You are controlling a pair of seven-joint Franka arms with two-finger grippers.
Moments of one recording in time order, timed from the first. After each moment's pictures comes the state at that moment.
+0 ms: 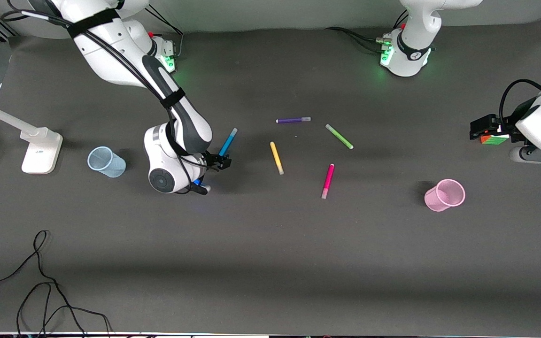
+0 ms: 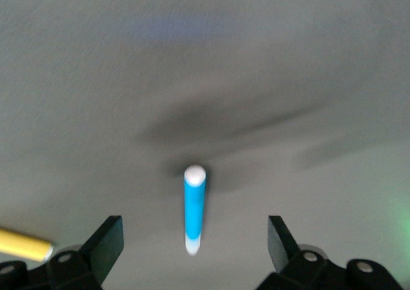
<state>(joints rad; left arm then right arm) -0.06 0.05 0.03 -1.63 -0.01 1.52 0.06 0.42 0.60 0.01 -1.88 0.43 1.96 0.60</state>
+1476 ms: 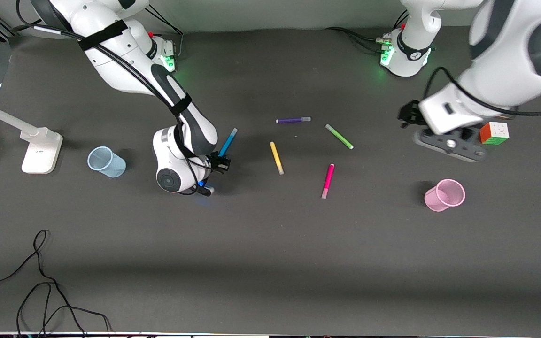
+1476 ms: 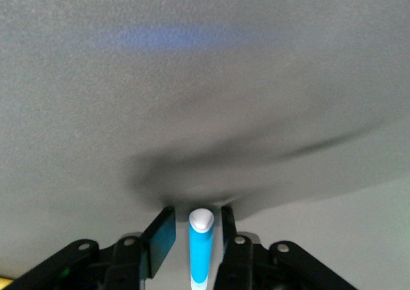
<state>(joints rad) -0.10 0.06 -0.24 -1.65 -0.06 1.55 0.06 0.42 0.63 0.04 -1.90 0.44 2.04 0.60</state>
